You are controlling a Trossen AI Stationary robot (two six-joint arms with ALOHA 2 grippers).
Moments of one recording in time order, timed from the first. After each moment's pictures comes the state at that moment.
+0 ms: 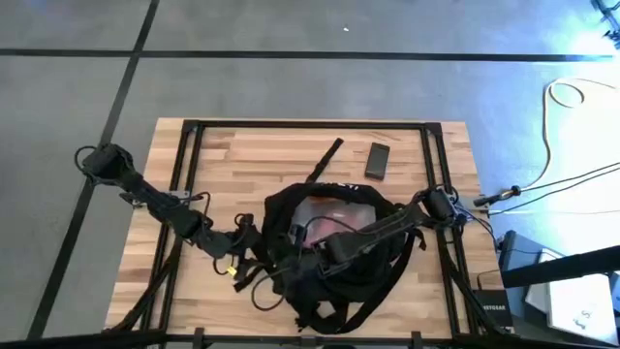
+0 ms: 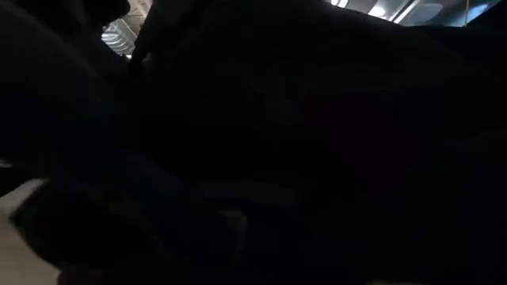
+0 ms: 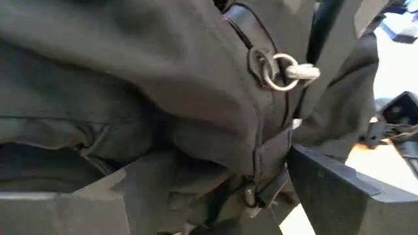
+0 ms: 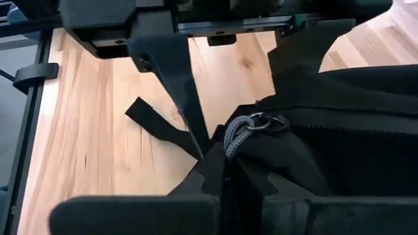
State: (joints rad) left arm -0.56 1.31 0.45 0.35 -0.48 -0.39; right arm 0.40 2.17 1.80 -0.42 0.38 0.49
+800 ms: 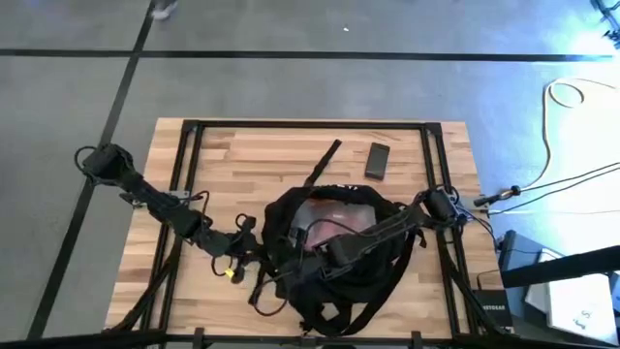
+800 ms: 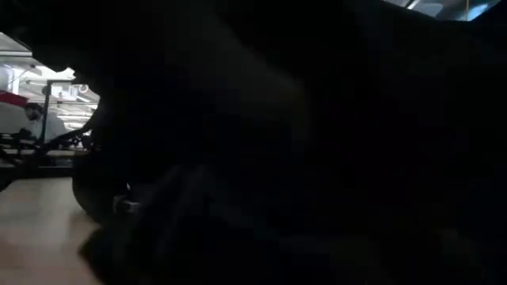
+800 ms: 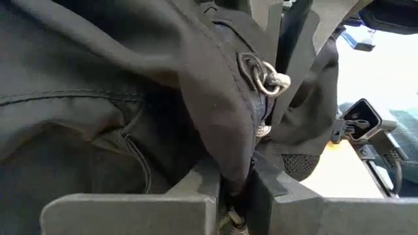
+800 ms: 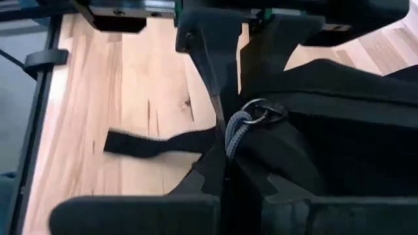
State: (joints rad) left arm -0.56 1.31 0.45 0.43 -0.38 -0.36; right arm 0.41 2.17 1.81 -0.46 0.37 0.46
